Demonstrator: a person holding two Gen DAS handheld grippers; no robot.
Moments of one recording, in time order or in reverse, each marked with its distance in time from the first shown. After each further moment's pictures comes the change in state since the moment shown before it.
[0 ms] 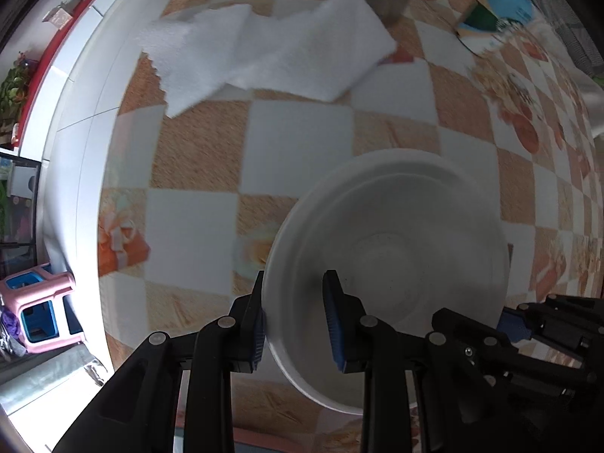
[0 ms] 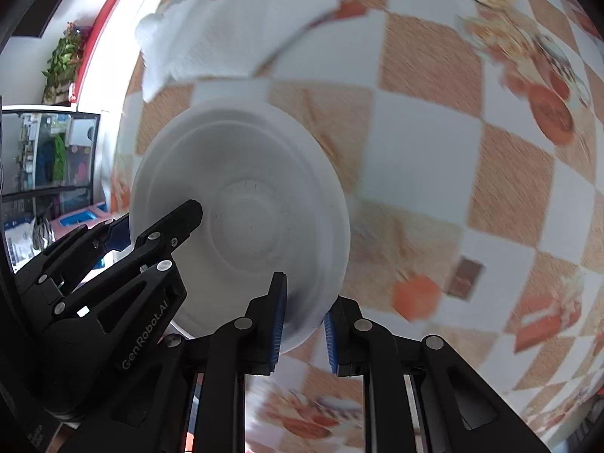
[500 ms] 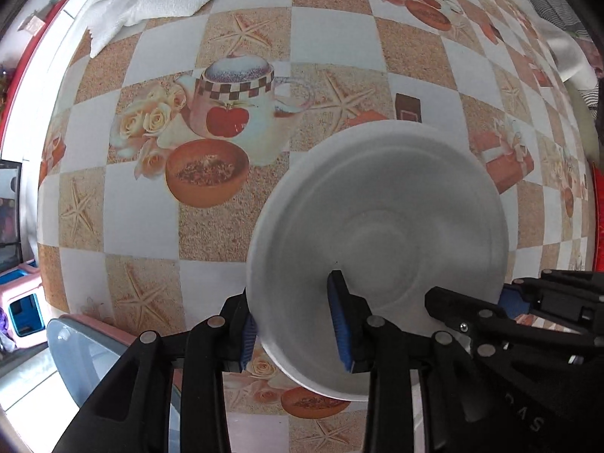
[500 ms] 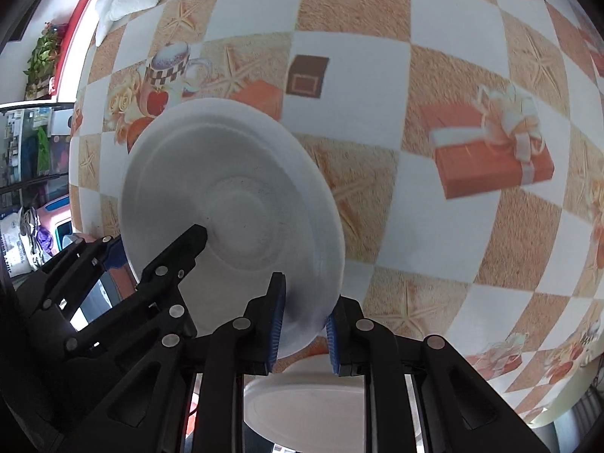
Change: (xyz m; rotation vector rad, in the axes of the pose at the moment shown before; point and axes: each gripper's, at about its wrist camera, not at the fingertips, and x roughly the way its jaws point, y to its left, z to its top) left arm 0.001 -0.080 -0.079 0.057 0.056 -0.050; right arm 0.006 -0.080 -0.095 0.065 0.073 -0.023
